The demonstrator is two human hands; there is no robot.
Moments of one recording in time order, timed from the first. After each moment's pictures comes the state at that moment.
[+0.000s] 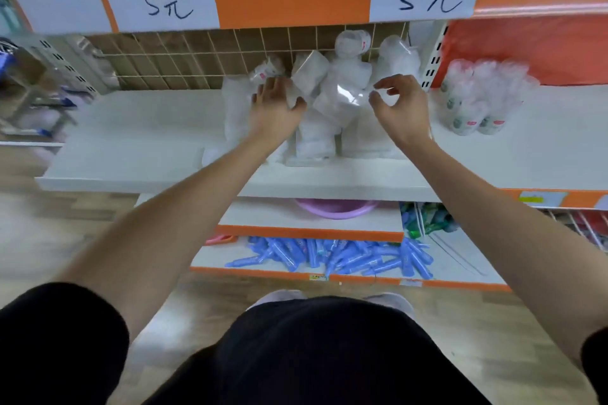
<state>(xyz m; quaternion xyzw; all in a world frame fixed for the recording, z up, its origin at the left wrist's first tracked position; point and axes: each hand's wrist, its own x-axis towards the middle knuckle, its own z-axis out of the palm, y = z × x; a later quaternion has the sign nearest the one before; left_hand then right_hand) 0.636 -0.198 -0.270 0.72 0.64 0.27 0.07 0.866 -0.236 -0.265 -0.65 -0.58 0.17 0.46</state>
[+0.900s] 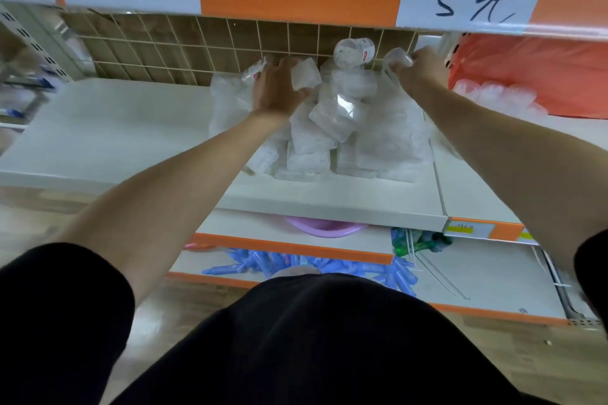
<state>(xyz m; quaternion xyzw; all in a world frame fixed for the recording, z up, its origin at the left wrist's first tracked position) 0.652 -0.129 -0.270 0.71 0.64 0.27 0.09 0.911 -0.104 -0.251 -0.79 -0.53 0.17 0.27</state>
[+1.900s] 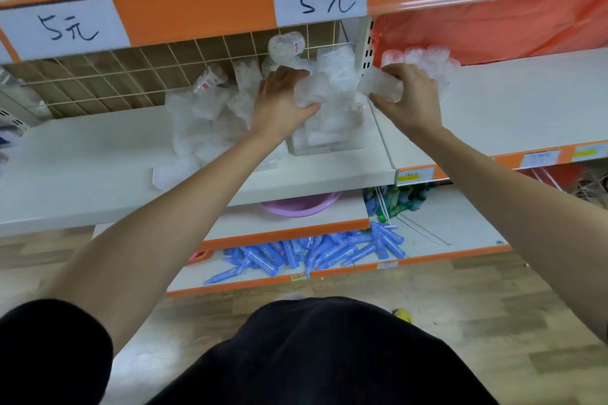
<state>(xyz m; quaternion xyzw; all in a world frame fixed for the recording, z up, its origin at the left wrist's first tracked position) 0.727 -0.218 -0.241 0.82 0.50 0.28 0.09 0.971 -0.275 -0.254 -0.69 -0.63 0.04 0.34</state>
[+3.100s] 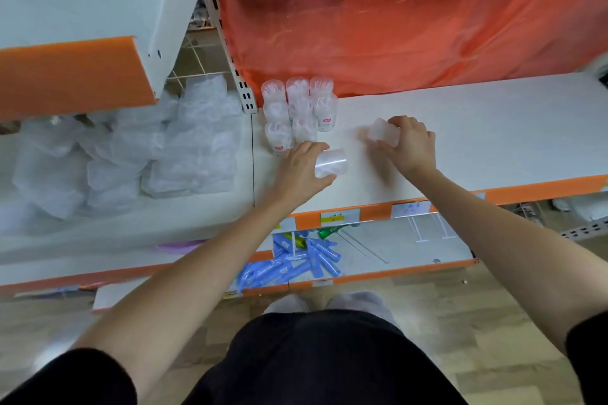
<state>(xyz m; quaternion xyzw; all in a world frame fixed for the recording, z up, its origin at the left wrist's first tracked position) 1.035 -0.256 -0.329 0.84 0.47 0.22 0.20 1.284 -0.267 -0.330 -0.79 -0.58 0.09 0.20</state>
